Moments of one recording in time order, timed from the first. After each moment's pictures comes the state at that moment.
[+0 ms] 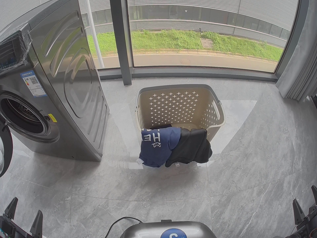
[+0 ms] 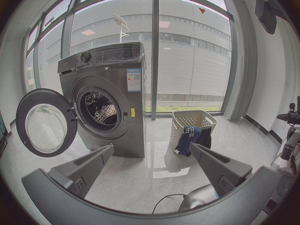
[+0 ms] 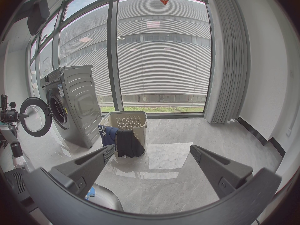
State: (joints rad) left arm 0.00 0.02 -0.02 0.00 -0.02 -0.02; right arm 0.01 0.02 -0.02 -0.02 0.03 -0.01
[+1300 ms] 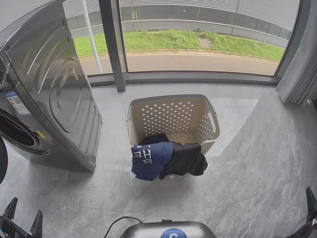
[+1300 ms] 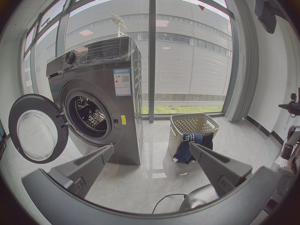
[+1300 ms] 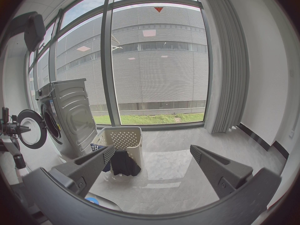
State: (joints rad) left arm 0.00 0.02 -0.02 0.00 -0.02 -0.01; right arm 0.01 0.07 -0.15 -0.04 0.03 0.02
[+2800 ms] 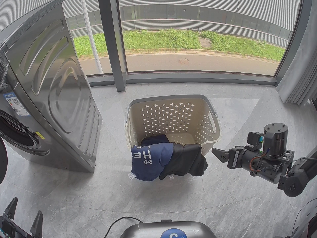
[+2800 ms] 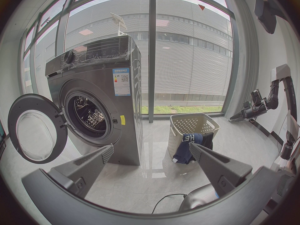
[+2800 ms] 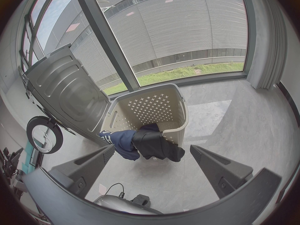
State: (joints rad) left arm 0.00 0.02 -0.02 0.00 -0.02 -0.02; right arm 0.49 1.75 -0.48 -0.92 -0.13 0.30
